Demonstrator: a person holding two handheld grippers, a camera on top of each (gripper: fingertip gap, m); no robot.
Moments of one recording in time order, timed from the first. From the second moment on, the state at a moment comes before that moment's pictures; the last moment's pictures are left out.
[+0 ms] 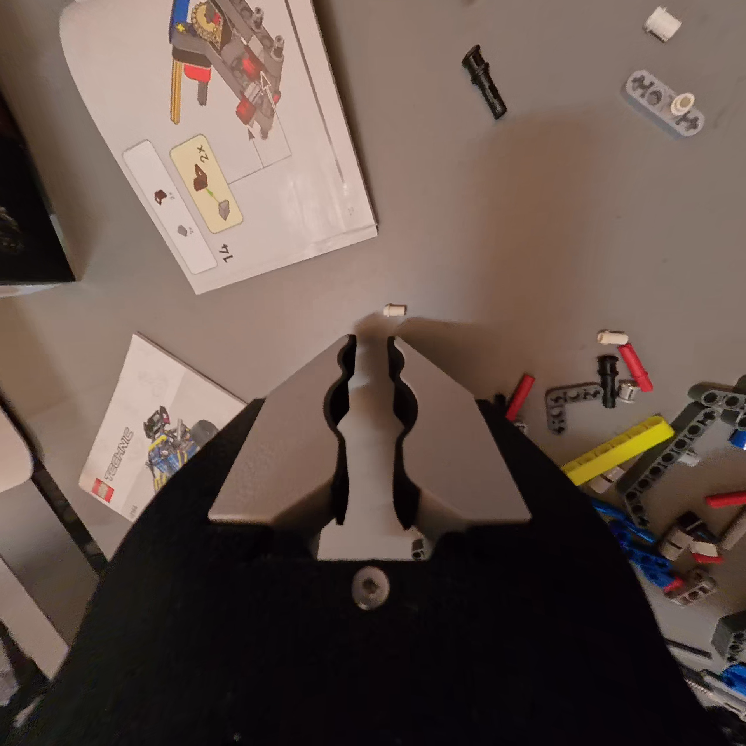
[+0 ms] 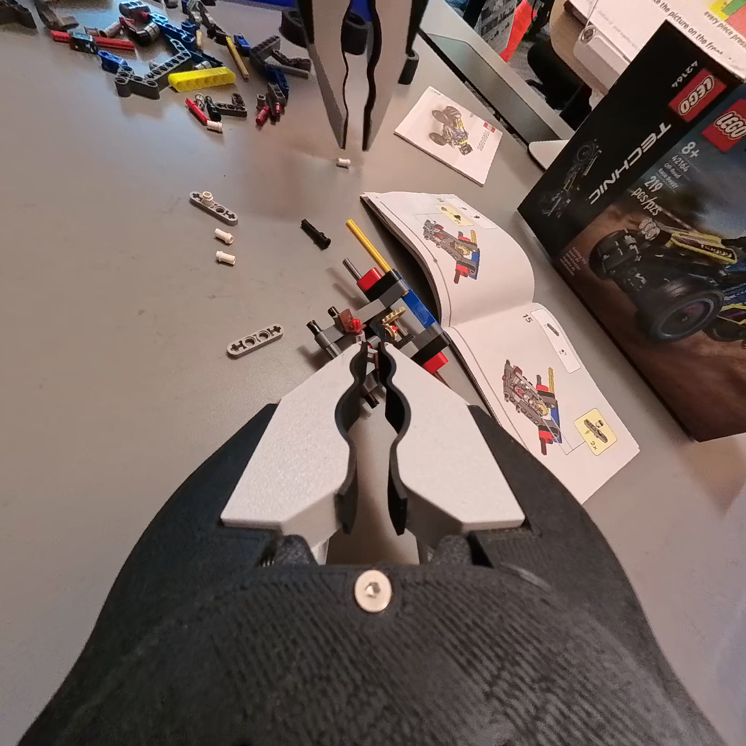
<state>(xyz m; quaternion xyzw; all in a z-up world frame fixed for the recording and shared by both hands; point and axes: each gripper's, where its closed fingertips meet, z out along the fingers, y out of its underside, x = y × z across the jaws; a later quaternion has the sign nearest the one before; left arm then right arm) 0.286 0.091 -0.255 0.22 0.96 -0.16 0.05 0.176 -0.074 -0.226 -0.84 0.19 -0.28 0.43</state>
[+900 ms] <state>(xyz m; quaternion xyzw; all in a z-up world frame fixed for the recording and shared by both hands) 0.269 0.078 -0.260 0.19 0.97 -0.18 0.01 0.178 -0.075 -0.225 -0.84 0.19 -0.28 0.43</state>
